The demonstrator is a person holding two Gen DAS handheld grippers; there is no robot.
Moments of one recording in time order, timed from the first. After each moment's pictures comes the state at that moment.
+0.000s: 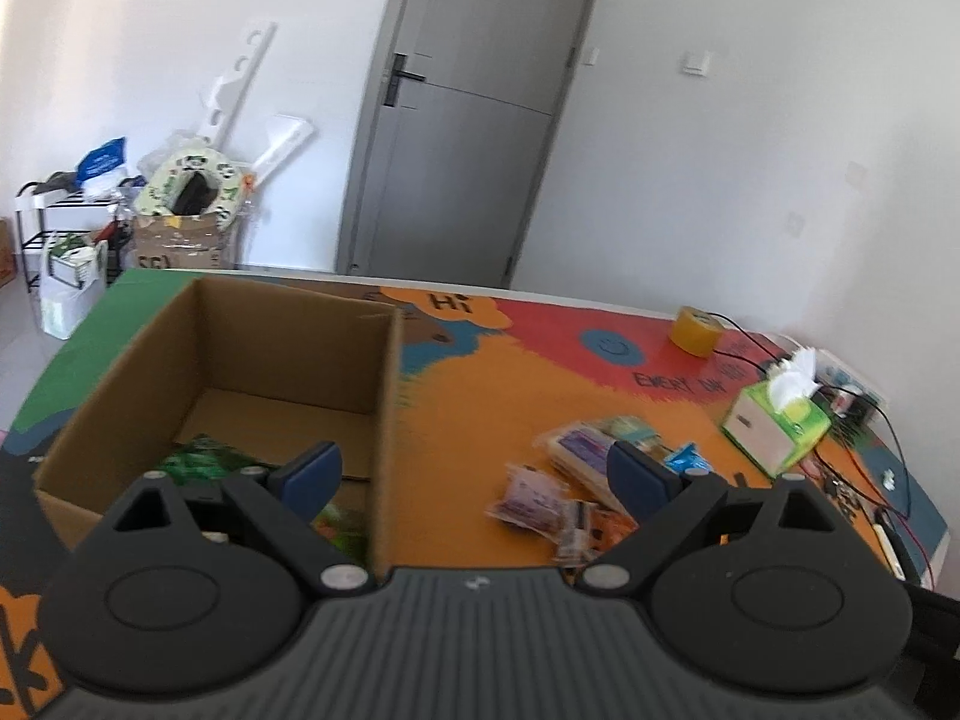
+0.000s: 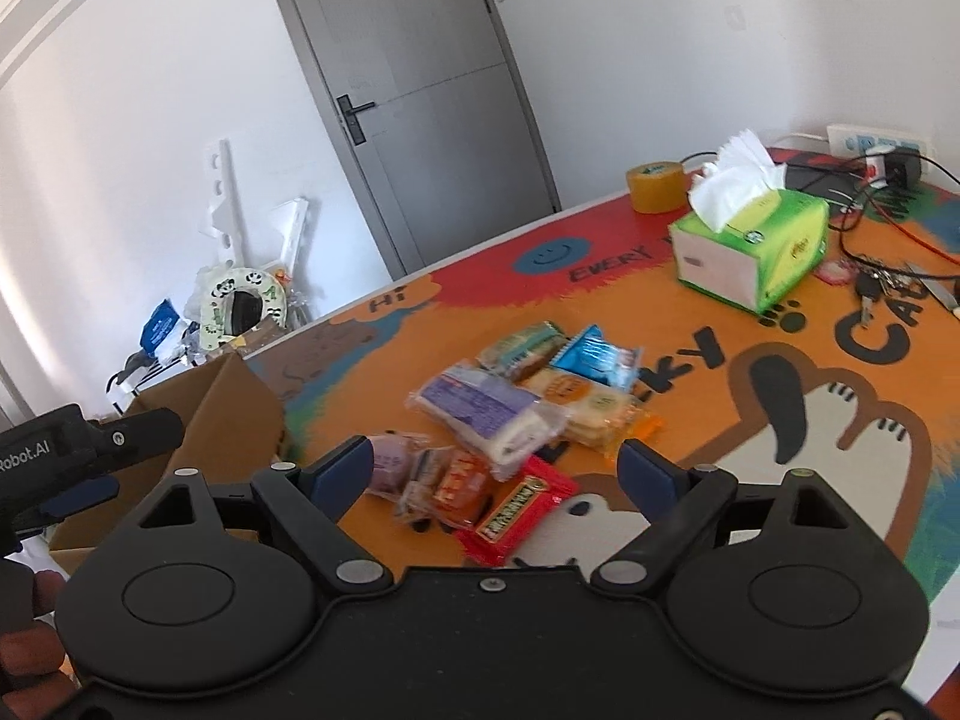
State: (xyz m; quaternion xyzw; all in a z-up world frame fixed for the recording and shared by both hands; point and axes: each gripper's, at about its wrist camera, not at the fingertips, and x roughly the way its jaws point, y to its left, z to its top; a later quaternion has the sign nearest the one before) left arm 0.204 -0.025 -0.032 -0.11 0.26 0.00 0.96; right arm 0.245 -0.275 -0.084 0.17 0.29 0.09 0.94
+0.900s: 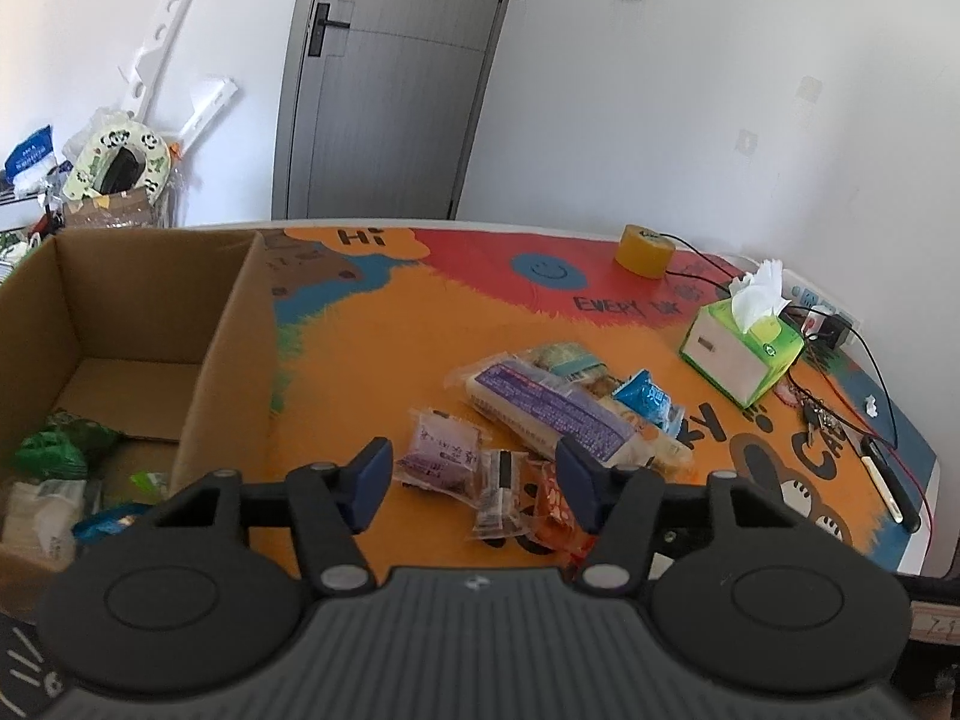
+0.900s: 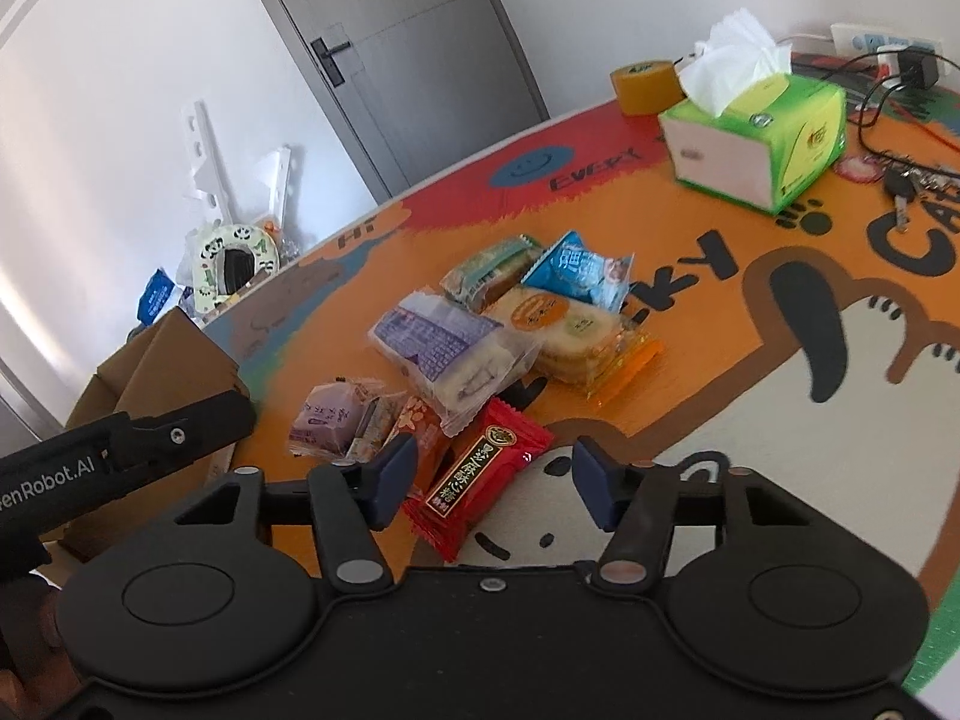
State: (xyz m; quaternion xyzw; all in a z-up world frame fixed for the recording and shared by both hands) left arm 0.246 -0.072 -0.072 -0.08 0.31 -0.06 0.95; right arm 0.287 -0.278 -0.129 0.20 0.36 0.10 0.91
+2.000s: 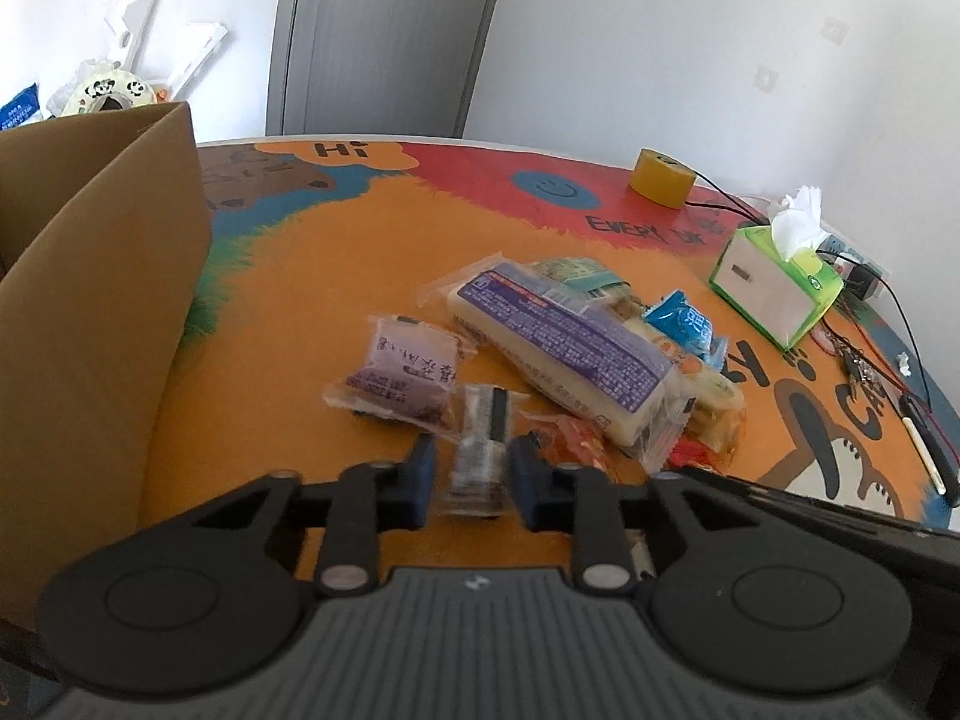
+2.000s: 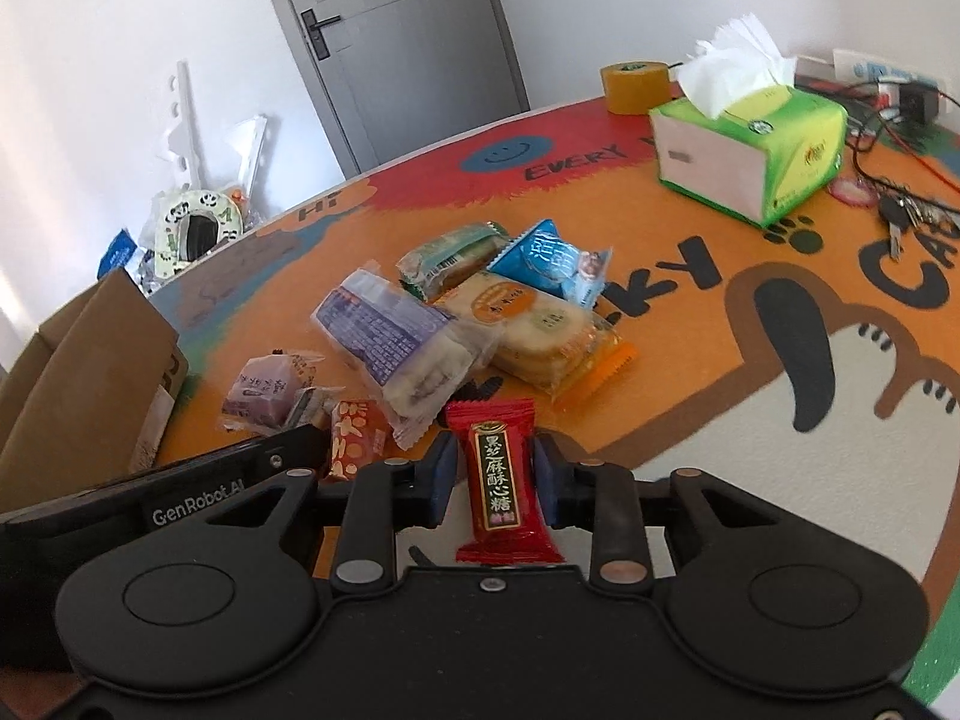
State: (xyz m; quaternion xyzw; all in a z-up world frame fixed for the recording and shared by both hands) left arm 0.282 -0.091 -0.126 -0.08 0.36 -0.06 0.93; right arm 0.296 -0.272 -0.139 0.13 0.37 0.08 0.92
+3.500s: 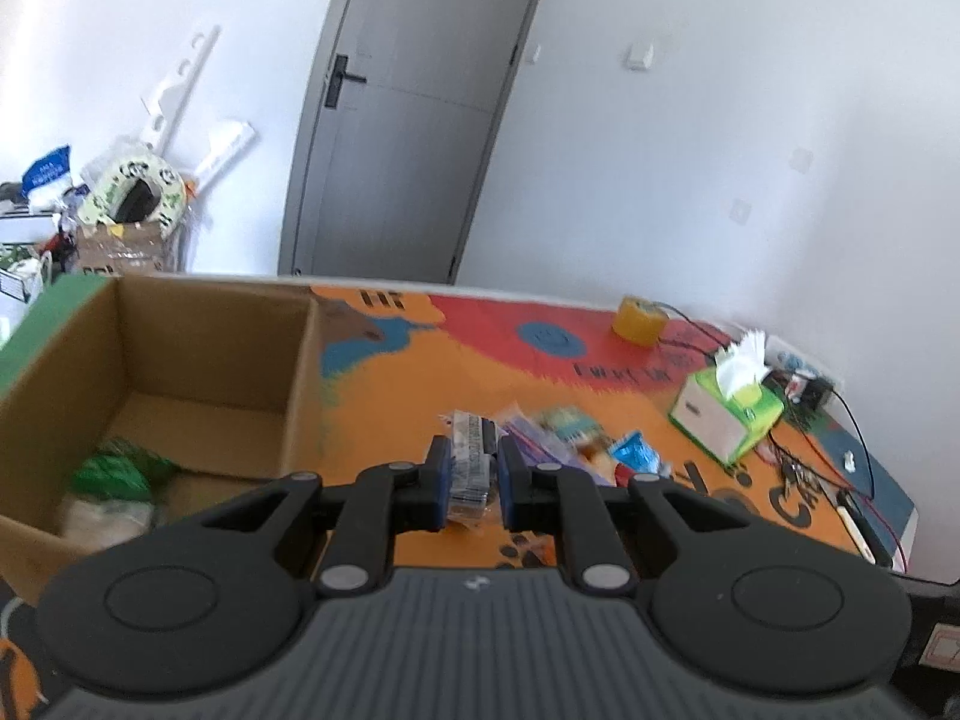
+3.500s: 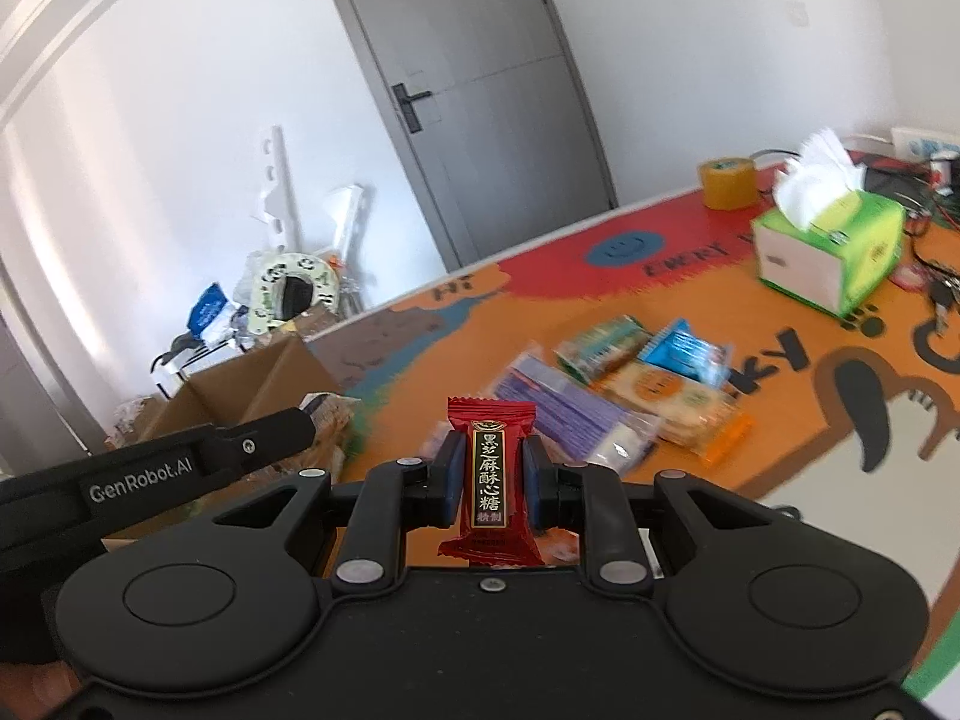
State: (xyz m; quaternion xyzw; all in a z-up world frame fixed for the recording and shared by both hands) left arm 0.212 -0.042 -0.039 -0.11 0.24 -0.05 0.96; right arm 0.254 -0.237 -0.075 0.16 0.28 0.15 0.93
